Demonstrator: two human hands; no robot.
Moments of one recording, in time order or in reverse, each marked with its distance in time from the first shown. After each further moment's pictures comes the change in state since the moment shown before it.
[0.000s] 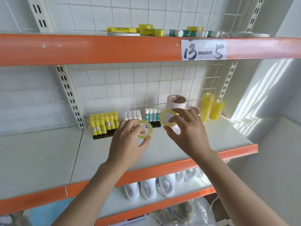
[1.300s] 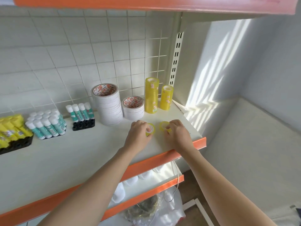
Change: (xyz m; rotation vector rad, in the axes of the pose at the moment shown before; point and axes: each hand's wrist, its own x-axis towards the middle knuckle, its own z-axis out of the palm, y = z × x) left_hand 0.065 0.135 0.311 -0.229 -0.483 -0.180; right_hand -0.126 0.278 0.041 0.052 -0.477 0.657
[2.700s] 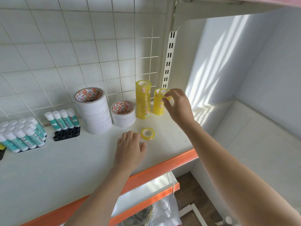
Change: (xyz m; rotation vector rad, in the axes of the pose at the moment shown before) left_hand -0.007 -0.017 0.041 0.329 0.202 0.055; right_hand 0.105 0.004 -0.047 0.160 0.276 -0.186
